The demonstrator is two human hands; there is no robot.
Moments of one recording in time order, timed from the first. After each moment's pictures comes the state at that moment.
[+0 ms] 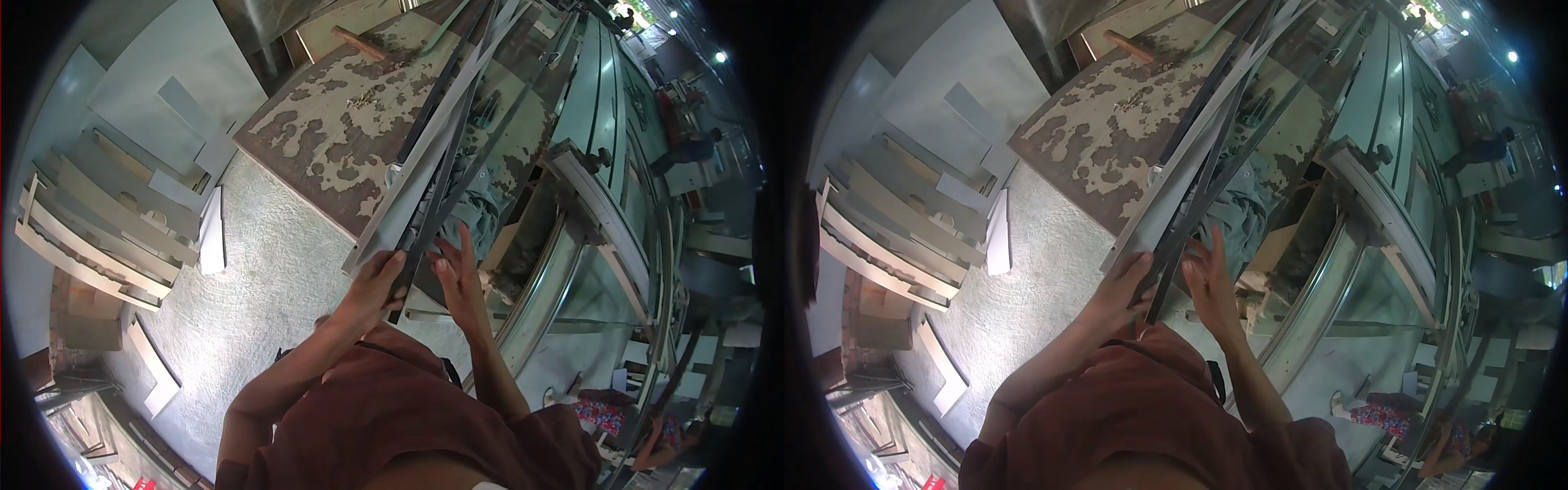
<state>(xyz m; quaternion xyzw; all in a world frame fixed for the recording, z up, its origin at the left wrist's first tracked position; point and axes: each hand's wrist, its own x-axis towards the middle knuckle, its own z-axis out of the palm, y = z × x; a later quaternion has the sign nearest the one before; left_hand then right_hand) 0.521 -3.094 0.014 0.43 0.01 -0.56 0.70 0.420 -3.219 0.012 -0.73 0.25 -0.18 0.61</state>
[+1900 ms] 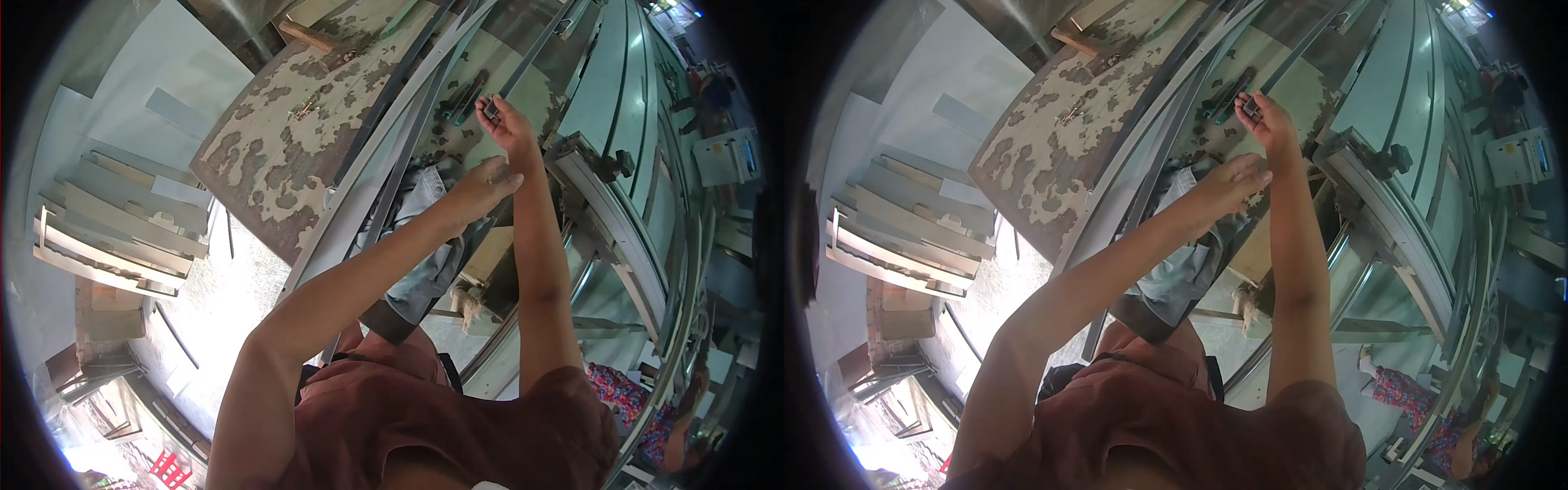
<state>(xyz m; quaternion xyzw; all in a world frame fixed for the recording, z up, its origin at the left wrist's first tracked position) 0.554 -3.408 0.001 0.54 -0.25 -0.57 0.57 0.573 -3.618 -0.079 -0.37 0.30 -0.18 0.86</state>
